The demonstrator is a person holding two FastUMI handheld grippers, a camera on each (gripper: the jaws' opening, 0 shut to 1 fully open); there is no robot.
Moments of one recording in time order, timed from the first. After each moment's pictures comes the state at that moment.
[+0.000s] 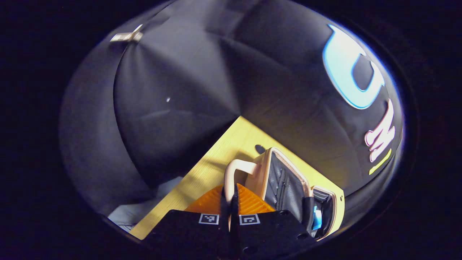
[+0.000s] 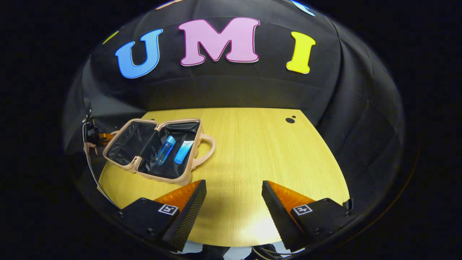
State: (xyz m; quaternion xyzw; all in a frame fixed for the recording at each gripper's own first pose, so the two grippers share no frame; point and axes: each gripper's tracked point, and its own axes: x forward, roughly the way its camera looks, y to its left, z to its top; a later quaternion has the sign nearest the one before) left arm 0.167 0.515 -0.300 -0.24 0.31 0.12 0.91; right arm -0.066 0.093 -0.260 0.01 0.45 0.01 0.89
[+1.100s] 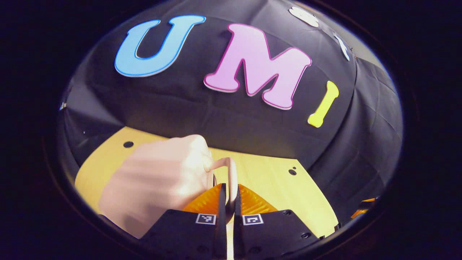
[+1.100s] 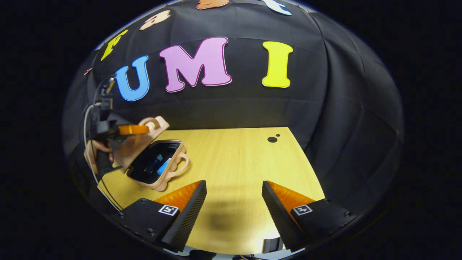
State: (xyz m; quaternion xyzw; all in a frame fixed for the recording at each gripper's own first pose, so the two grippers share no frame) left arm 0.166 0.005 -0.257 -0.13 0.31 -0.05 0.94; right arm -0.044 -0.079 -0.228 0.04 0.38 0.05 0.92
